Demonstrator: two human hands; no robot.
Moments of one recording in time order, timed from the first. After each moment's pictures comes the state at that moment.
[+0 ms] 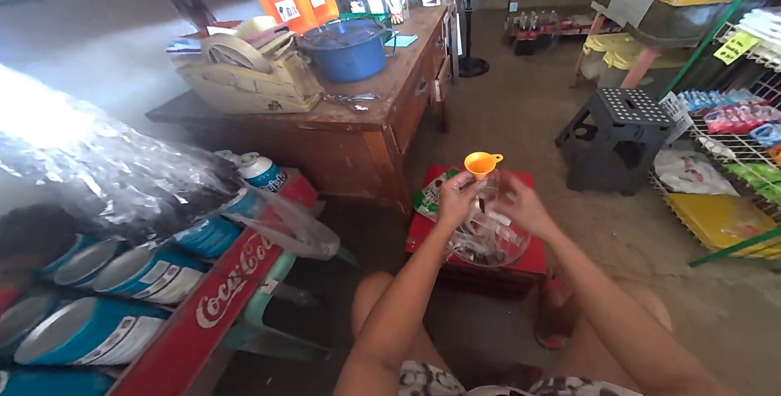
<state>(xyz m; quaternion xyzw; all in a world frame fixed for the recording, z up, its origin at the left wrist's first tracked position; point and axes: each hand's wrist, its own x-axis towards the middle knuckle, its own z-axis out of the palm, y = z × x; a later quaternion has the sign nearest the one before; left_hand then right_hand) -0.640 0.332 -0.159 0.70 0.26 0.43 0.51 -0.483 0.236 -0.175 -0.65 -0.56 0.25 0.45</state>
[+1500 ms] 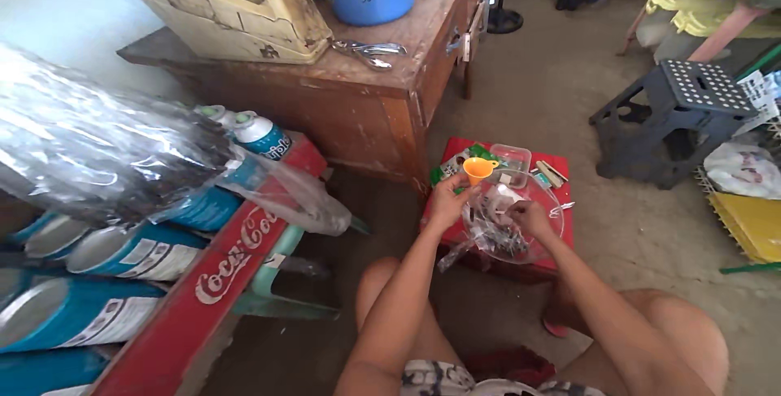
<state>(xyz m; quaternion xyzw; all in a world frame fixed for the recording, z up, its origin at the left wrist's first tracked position) -0.697 0.377 -0.222 0.68 0.37 0.34 0.53 -0.473 0.295 -0.319 -0.76 -0.47 0.37 0.27</state>
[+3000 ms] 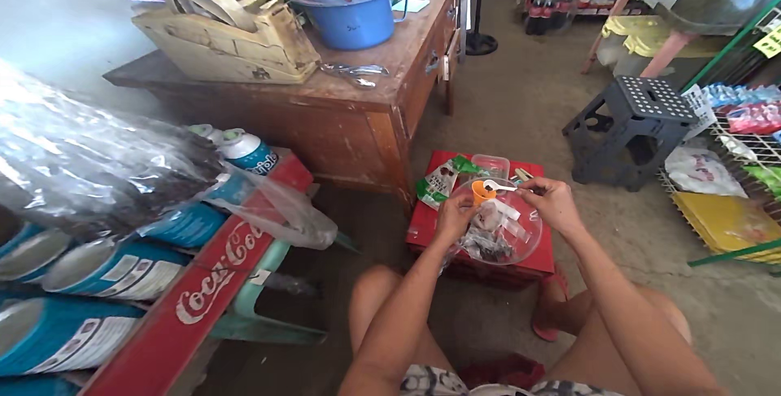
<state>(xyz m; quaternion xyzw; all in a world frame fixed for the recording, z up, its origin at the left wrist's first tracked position) -0.669 0.355 -0.244 0.75 0.38 0.25 0.49 -0.466 0.248 -0.184 -0.71 -0.50 0.22 0.44</state>
